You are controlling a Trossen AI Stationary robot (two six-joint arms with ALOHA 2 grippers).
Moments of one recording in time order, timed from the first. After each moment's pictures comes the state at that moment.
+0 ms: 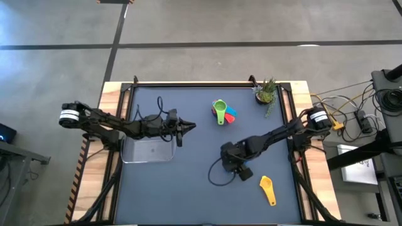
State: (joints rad) left arm 0.06 1.41 0.44 0.85 -0.15 -0.35; right arm 0.25 1.74 0.98 -0.45 -0.14 -0.30
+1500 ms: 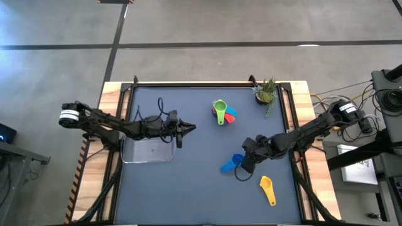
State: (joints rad) left arm 0.04 1.41 0.44 0.84 -0.15 -0.36; right arm 0.36 1.34 0.64 -0.47 0.21 0.92
